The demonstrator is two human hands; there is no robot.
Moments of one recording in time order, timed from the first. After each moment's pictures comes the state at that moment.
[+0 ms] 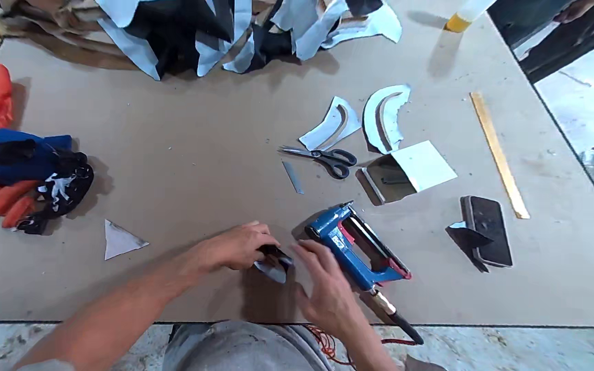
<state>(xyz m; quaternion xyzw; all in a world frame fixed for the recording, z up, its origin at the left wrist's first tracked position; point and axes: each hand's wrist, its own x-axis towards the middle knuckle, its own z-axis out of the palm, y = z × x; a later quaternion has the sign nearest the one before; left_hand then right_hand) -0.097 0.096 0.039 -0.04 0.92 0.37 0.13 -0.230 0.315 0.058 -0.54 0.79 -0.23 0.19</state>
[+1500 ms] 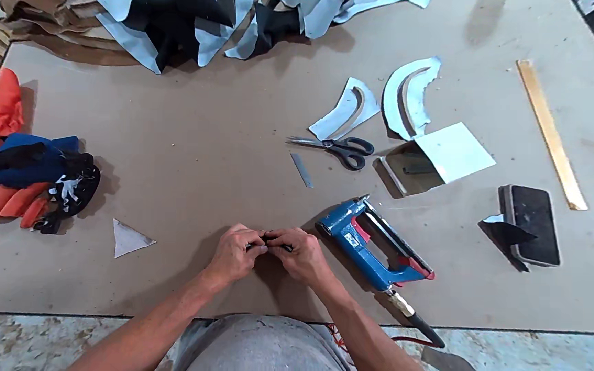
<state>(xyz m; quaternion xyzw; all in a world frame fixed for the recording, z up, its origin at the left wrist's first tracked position) -0.057 0.131 -0.002 -0.29 0.84 0.43 -0.12 -0.233 0.248 -0.006 -0.55 0.70 -0.38 0.27</state>
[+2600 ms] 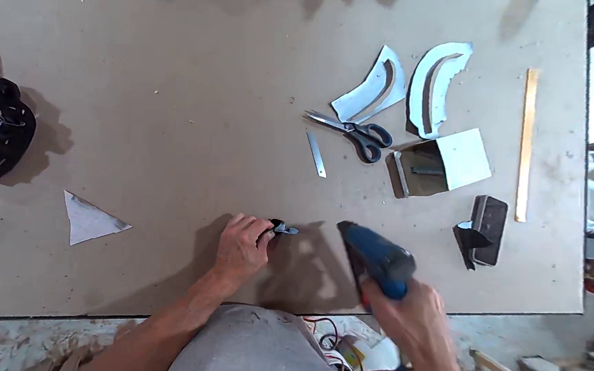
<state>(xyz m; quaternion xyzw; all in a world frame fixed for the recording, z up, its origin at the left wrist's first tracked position) -0.074 0.153 -0.020 -0.36 0.81 0.38 -0.25 -0.264 0.332 0.113 -0.32 0.93 -0.06 0.17</state>
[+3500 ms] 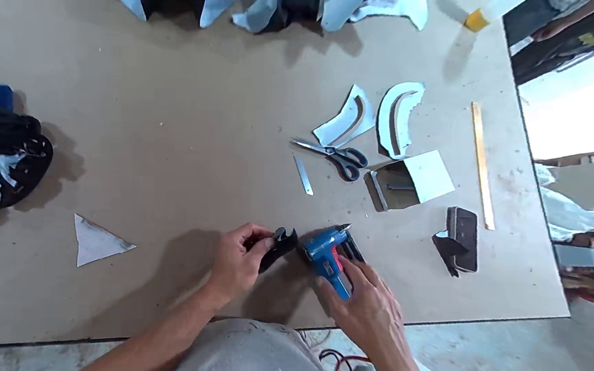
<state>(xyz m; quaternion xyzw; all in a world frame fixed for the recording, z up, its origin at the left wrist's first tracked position) -0.070 0.130 0.039 -0.35 0.58 0.69 -0.25 -0.240 0.316 0.091 -0.40 0.90 -0.11 0.14</state>
